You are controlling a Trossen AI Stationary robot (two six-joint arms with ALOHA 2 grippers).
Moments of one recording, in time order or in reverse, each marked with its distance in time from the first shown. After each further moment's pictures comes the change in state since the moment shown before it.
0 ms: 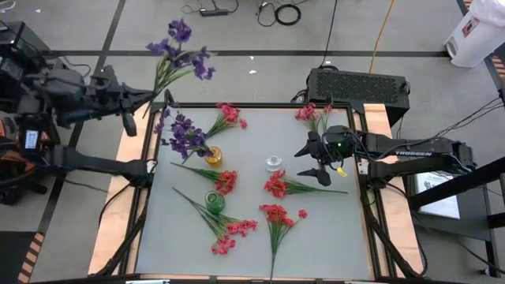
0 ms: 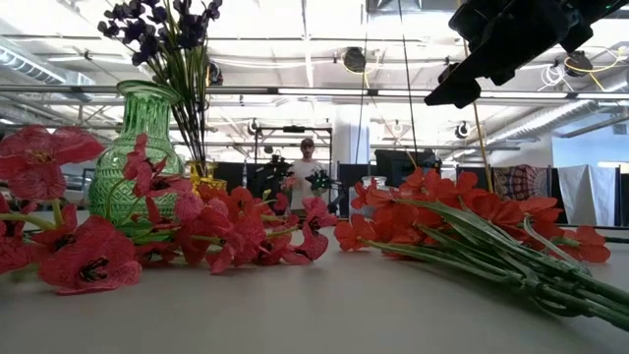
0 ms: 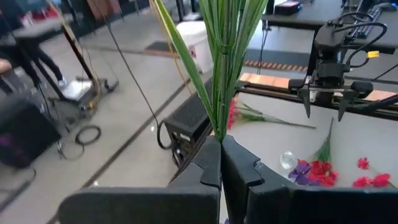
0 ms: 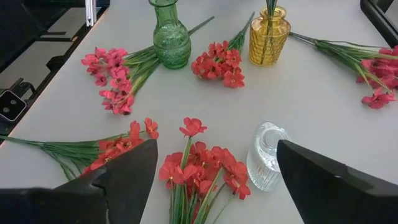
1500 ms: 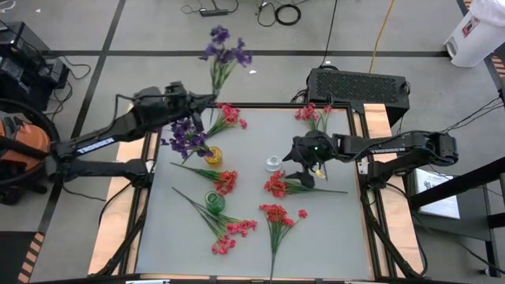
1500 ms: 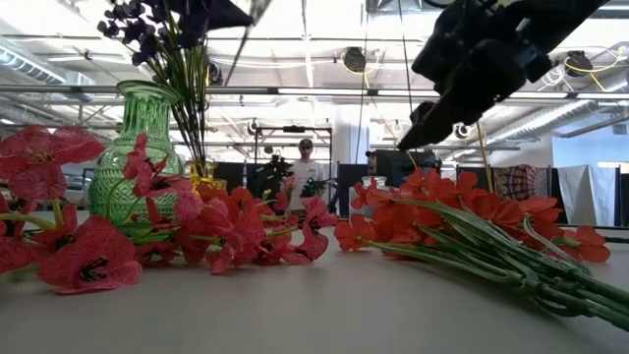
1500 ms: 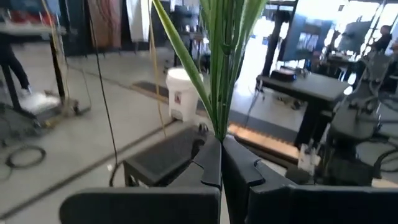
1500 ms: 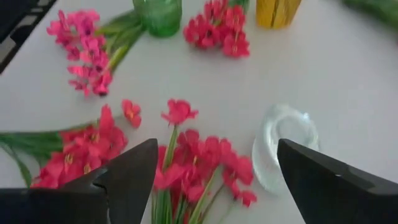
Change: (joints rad) left arm 0.236 -0.017 -0.919 1.181 0.262 -0.186; right arm 0.000 0.299 0.000 0.183 -0.001 -0.007
